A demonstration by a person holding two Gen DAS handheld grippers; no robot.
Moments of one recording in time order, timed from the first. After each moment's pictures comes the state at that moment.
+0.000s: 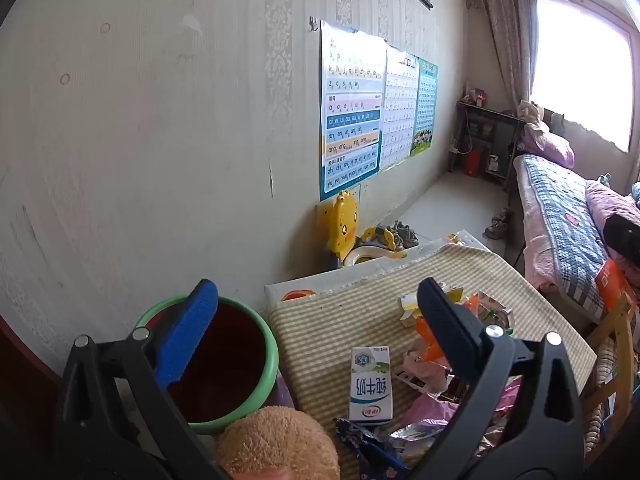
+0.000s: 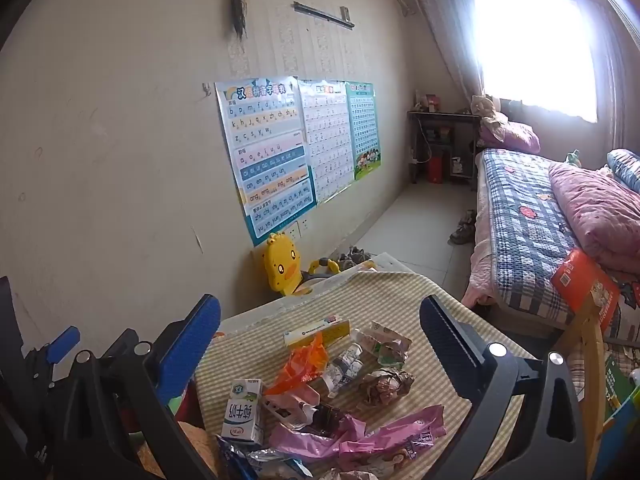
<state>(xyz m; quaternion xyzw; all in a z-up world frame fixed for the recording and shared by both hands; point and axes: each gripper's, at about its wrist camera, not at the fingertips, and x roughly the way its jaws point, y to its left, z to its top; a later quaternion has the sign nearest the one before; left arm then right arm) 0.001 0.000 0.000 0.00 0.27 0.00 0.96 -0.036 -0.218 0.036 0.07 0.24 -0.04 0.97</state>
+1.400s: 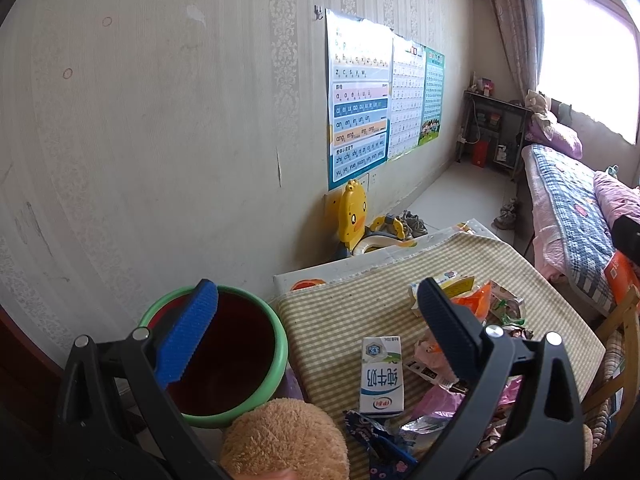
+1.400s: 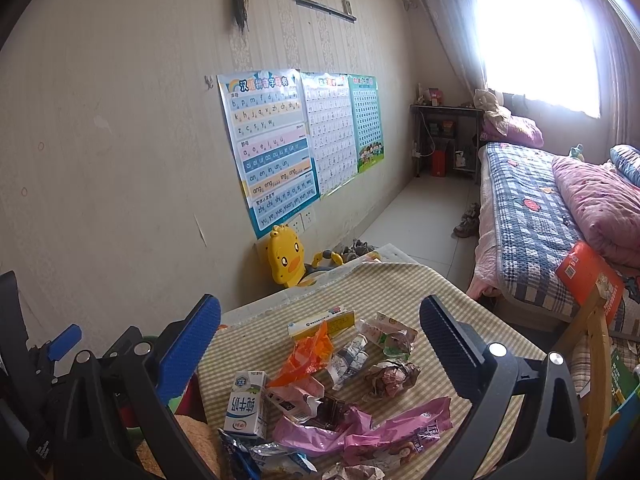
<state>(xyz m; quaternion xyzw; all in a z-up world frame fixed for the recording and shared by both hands) 0.003 0.000 -0.013 0.01 0.28 0.01 0.96 -0.034 -0.212 0.022 0.08 0.24 -0.03 0.97</state>
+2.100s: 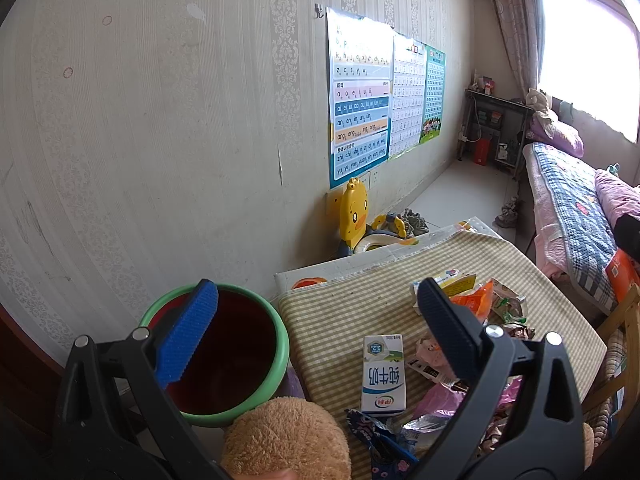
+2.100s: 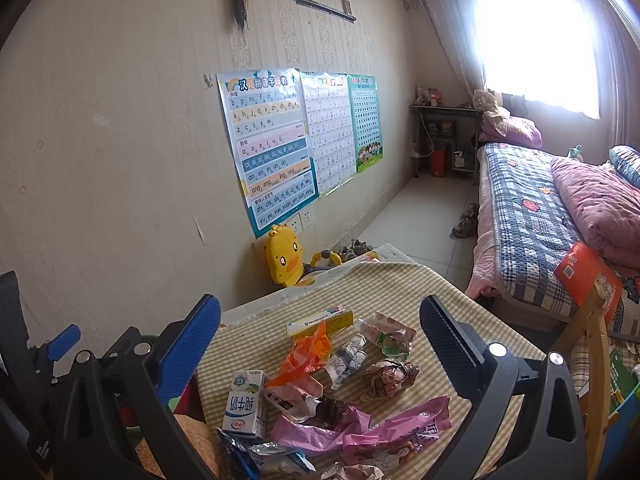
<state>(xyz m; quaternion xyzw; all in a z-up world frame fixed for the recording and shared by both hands) 0.004 0.000 -0.014 0.01 0.28 0.01 0.96 -0.036 -0.214 0.020 0.08 0.24 -0.03 0.97</state>
